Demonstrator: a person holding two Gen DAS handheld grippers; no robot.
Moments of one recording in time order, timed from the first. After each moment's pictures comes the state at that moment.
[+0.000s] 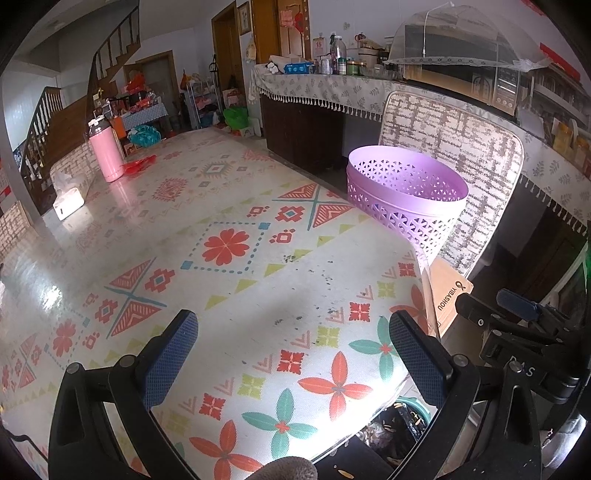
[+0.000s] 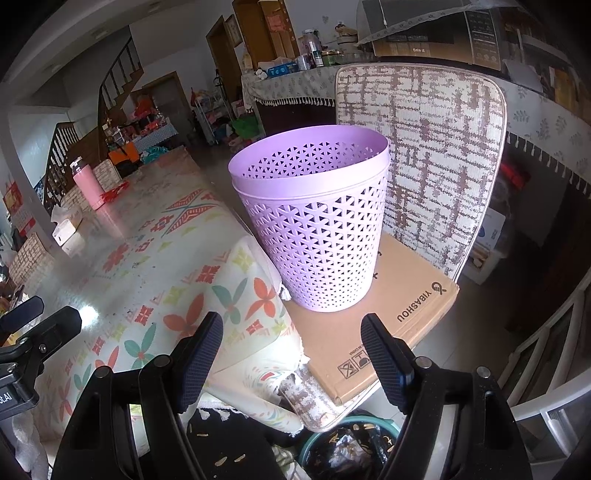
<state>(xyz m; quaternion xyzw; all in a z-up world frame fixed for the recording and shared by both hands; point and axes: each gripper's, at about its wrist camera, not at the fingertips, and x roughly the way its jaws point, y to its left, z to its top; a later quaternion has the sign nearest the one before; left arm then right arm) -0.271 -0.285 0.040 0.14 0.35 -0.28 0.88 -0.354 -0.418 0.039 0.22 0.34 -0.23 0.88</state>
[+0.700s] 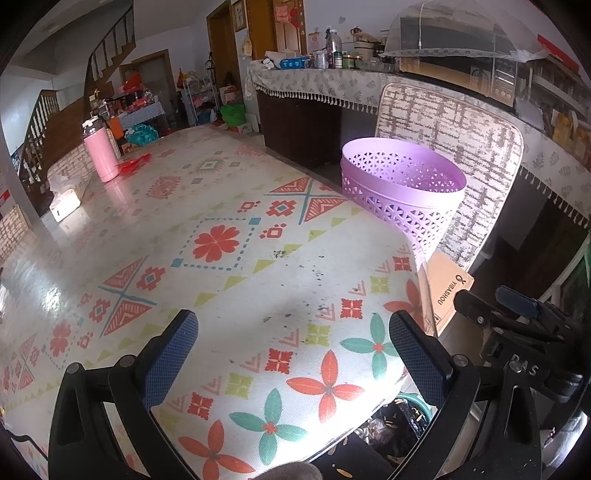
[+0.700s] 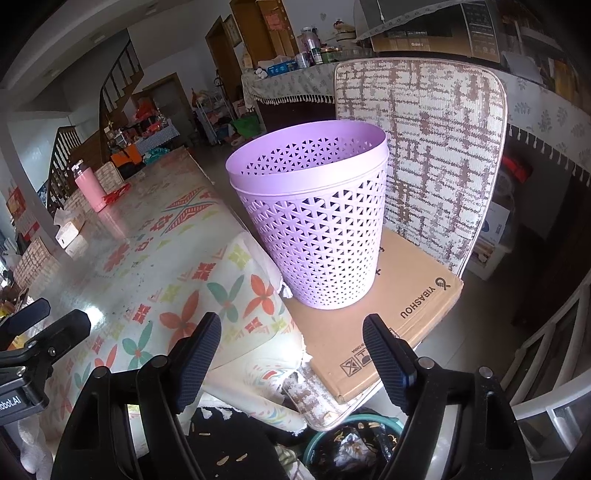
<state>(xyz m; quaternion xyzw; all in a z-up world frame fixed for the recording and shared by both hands) -0.272 -0.293 0.037 0.15 0.36 -0.29 0.88 -0.356 -0.426 0.034 0.24 0.34 -0.22 0.88</state>
